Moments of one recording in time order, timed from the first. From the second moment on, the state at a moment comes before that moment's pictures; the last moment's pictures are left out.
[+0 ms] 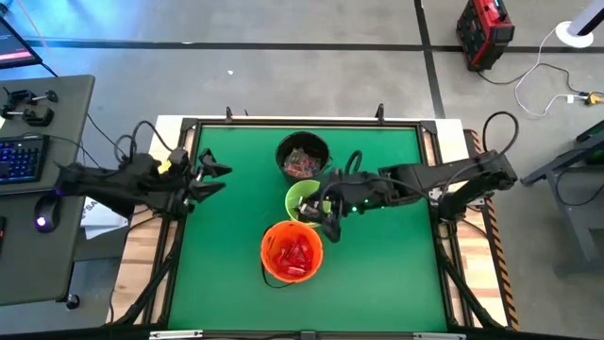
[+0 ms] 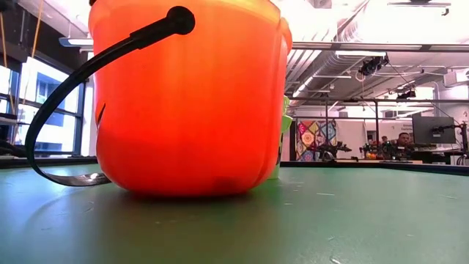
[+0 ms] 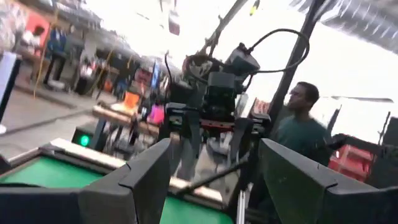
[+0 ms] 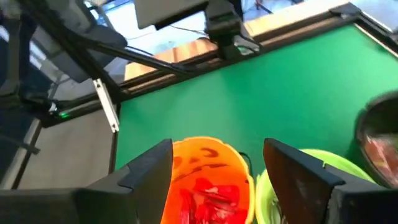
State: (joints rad) left arm -0.11 0.44 0.46 0.25 -0.09 -0.36; right arm 0.24 1.56 1.58 -0.55 0.18 0.43
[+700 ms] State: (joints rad) left arm 0.02 0.16 0.01 0.49 -0.03 -0.47; right arm 0.22 1.57 1.59 -0.62 0.11 0.55
